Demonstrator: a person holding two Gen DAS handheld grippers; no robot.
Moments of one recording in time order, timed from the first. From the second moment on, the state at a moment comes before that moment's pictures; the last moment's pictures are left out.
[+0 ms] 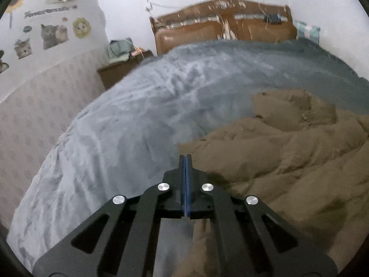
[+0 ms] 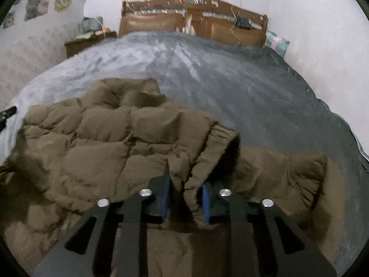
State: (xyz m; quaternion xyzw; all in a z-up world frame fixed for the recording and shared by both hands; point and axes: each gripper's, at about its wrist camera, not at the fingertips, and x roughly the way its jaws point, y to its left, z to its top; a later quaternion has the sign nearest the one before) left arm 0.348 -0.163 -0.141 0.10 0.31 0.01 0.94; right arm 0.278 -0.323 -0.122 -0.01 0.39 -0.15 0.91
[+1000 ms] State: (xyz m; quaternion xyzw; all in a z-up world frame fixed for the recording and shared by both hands) left arm 0.073 0.000 -0.114 0.00 0.41 -0.04 0.91; right arm -0.015 -0.351 -0.075 0.13 0.41 -0.13 0.89
